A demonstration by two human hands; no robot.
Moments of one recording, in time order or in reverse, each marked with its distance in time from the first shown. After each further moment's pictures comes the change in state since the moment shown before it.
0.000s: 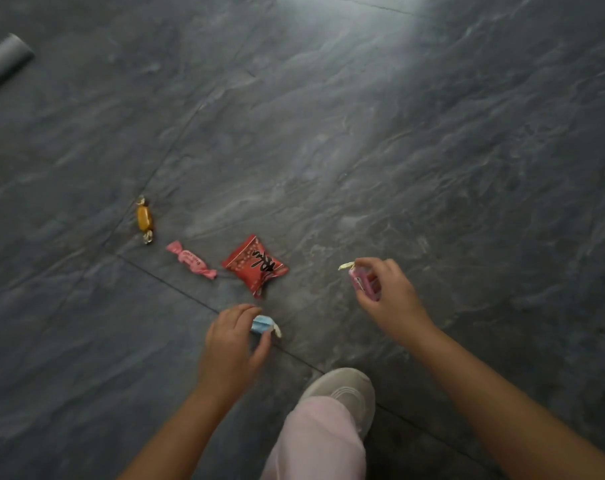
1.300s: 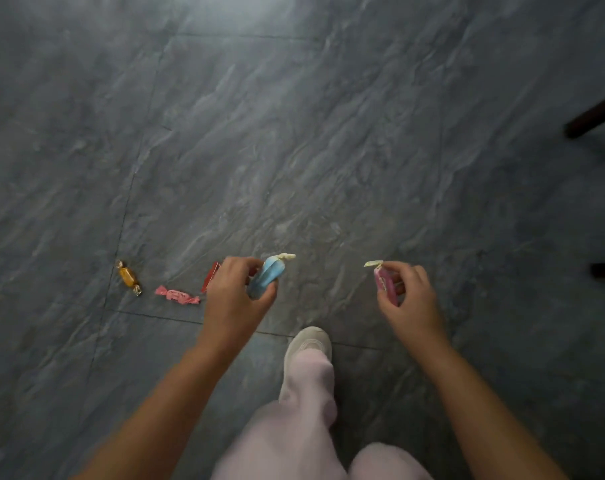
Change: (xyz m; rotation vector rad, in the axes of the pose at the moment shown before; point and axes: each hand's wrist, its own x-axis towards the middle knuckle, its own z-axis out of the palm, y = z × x) left_hand 0.072 0.192 -0.159 -0.234 -0.127 0.164; right_hand -0.123 -0.087 -0.161 0.119 0.466 0.364
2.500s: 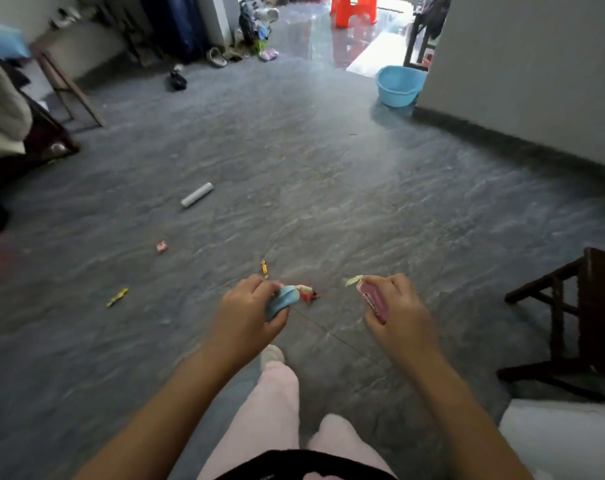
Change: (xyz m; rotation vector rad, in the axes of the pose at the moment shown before) left_hand -0.328 0.297 -0.467 0.210 0.222 0.027; right_hand -0.340 -0.433 -0.299 -0.275 -0.252 -0.736
